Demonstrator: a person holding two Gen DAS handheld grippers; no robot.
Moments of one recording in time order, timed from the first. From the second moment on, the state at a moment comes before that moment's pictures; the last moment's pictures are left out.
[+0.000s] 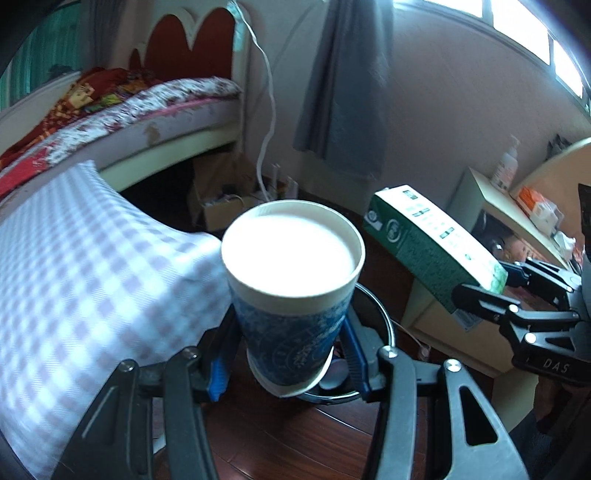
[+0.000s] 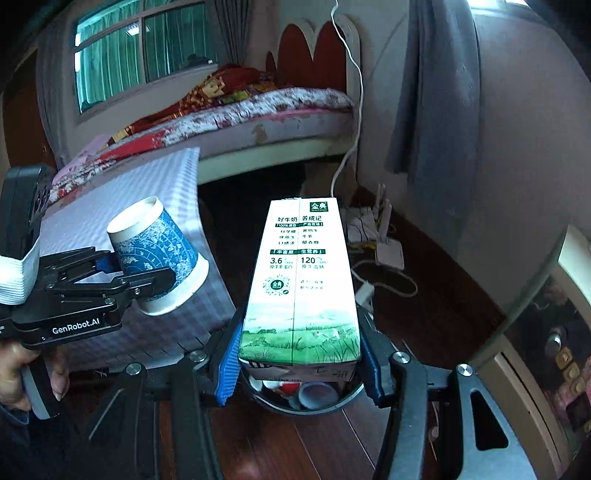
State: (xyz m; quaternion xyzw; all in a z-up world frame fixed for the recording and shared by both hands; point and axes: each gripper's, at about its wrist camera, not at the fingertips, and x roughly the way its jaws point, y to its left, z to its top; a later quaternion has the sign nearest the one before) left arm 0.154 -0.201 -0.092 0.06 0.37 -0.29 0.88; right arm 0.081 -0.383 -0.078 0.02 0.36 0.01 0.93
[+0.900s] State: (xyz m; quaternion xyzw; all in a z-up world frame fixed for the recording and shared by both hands) left arm 0.199 -0.241 -0.201 0.06 0.49 -0.26 0.83; right arm 0.162 -0.416 -0.205 -0.05 0.50 0.00 0.86
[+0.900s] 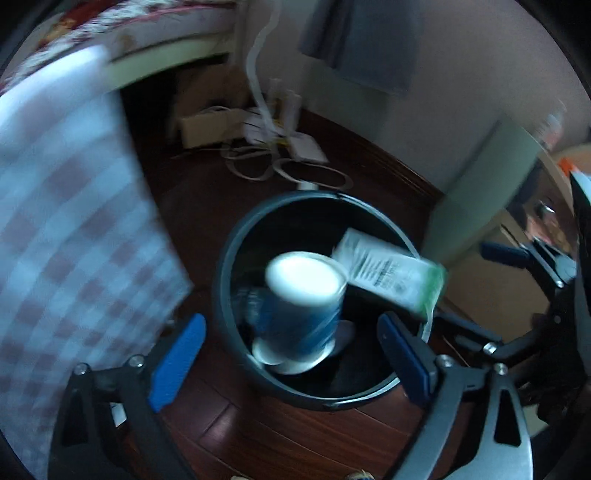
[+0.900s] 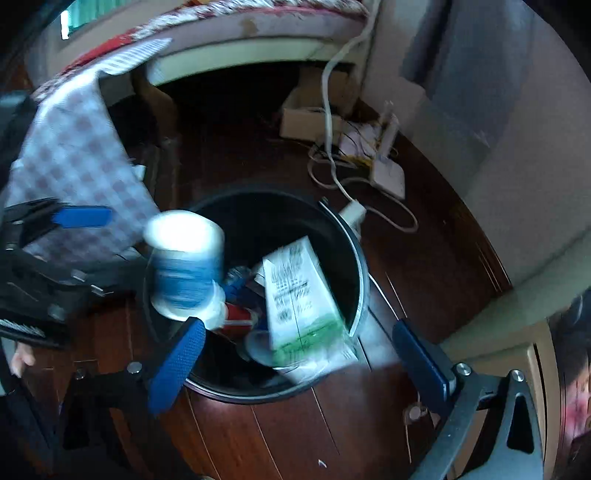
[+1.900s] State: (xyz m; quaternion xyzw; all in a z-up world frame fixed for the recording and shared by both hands) left arm 0.166 -0.187 -0.170 0.07 0.45 -0.16 0.88; right arm 0.156 -0.379 -0.173 -0.01 0.47 0.01 0.88
